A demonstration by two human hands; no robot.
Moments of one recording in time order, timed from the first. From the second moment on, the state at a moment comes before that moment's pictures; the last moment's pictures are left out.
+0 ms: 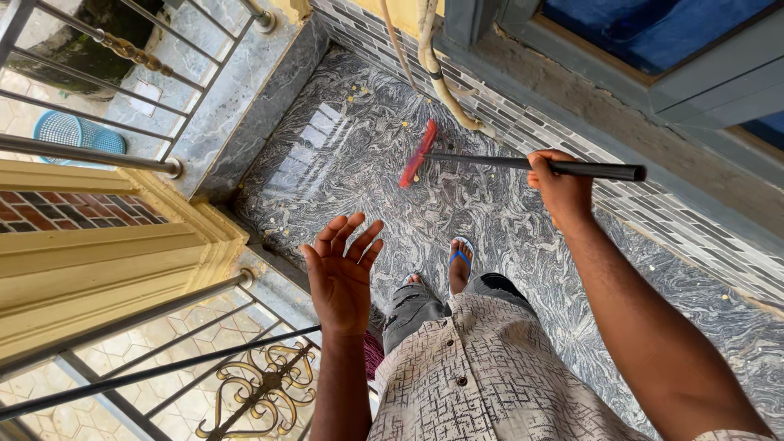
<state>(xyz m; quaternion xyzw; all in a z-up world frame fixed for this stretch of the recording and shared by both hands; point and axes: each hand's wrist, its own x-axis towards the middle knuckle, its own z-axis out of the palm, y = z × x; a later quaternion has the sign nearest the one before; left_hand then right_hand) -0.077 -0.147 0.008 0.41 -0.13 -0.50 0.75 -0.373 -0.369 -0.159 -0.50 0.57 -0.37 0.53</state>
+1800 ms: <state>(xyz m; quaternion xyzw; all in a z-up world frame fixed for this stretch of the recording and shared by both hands) -0.038 -0.299 -0.010 0.32 -0.23 -0.74 0.54 -0.341 -0.241 -0.181 -0.44 0.68 -0.34 0.47</state>
